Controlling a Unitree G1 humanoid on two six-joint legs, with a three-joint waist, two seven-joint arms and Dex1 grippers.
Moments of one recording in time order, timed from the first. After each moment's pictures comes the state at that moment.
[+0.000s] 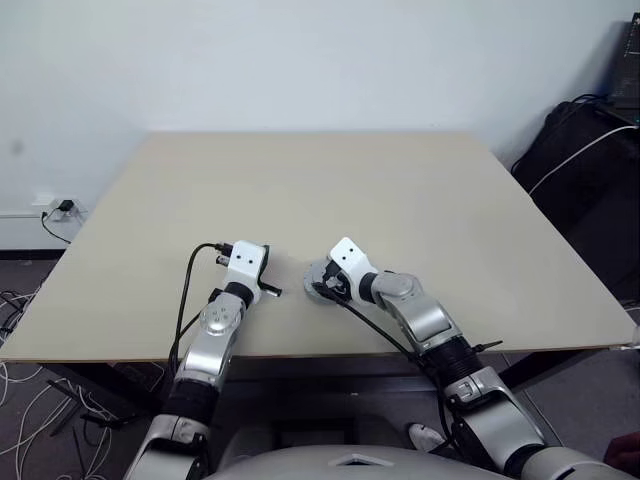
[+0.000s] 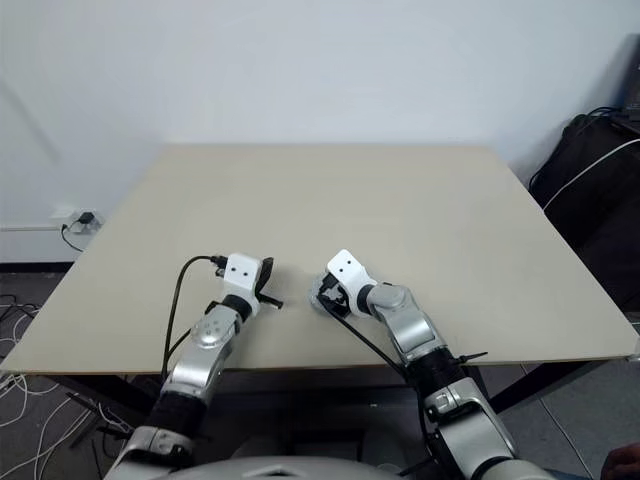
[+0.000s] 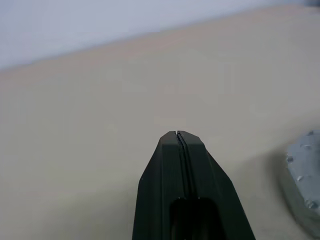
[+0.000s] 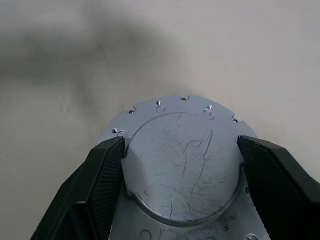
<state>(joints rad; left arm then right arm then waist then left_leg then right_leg) -0.23 0.10 -0.08 0.31 -0.01 0.02 -0.22 -0.40 -0.21 0.32 0.26 -0.05 0.50 0.55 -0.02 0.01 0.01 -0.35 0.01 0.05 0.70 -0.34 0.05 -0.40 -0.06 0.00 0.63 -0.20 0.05</state>
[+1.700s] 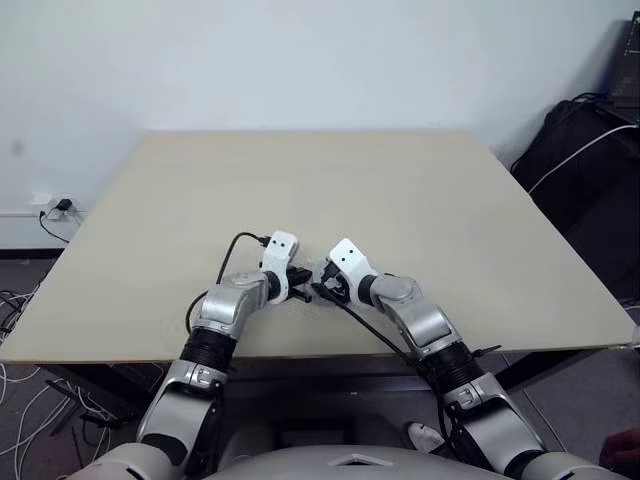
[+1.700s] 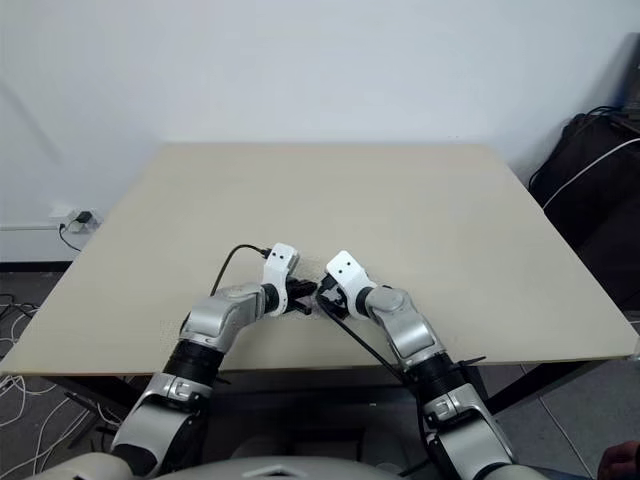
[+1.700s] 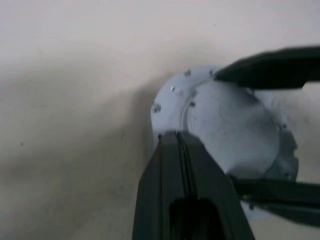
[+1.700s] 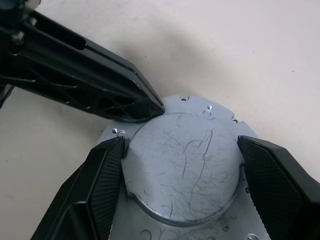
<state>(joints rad) -0.43 0.09 -0.14 0.33 -0.15 0.73 -0.49 -0.37 -0.20 0.32 0.20 -0.05 0.55 0.52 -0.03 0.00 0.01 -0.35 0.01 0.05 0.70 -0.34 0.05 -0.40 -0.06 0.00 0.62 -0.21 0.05</state>
